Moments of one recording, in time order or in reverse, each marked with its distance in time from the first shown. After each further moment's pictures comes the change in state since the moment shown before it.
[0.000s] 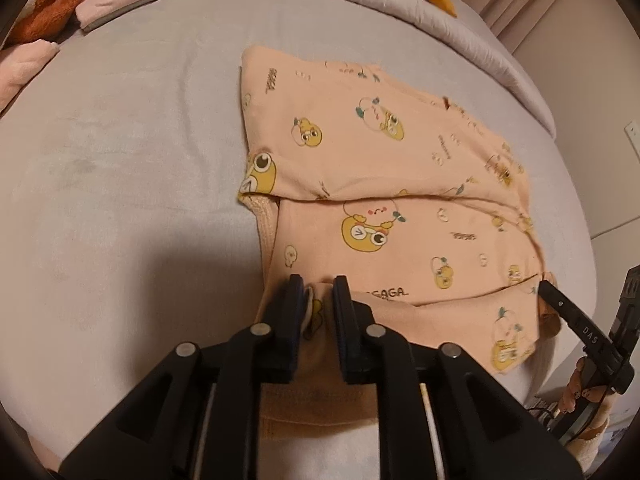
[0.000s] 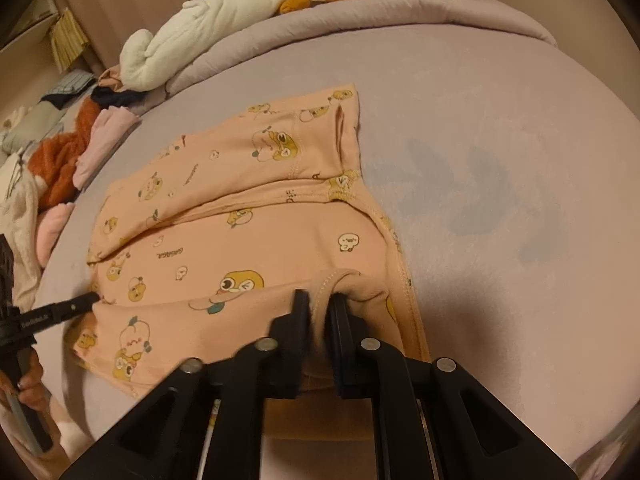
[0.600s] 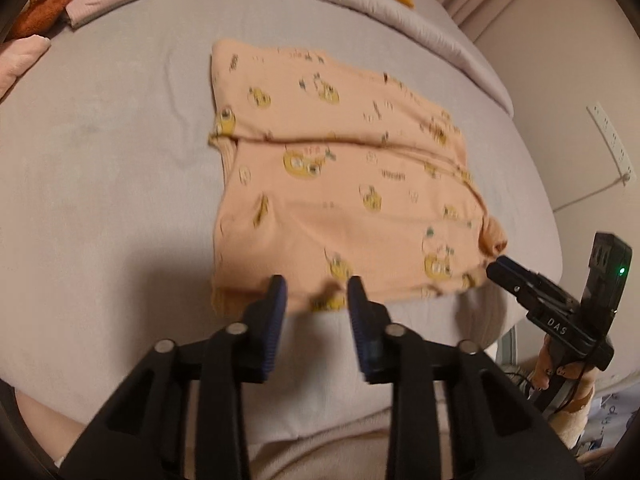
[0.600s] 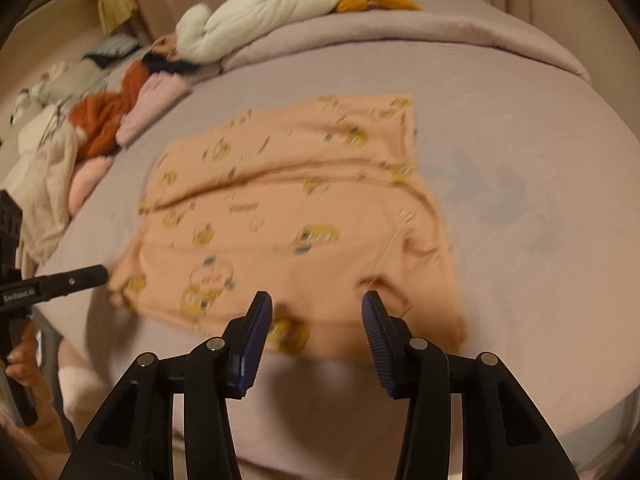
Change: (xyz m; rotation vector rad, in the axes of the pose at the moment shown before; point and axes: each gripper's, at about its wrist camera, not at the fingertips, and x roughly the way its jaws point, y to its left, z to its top) left arm -0.041 -0.023 -0.050 0.057 0.047 -0.110; right arm -0.023 0.042 -0.021 -0.147 0.055 0.062
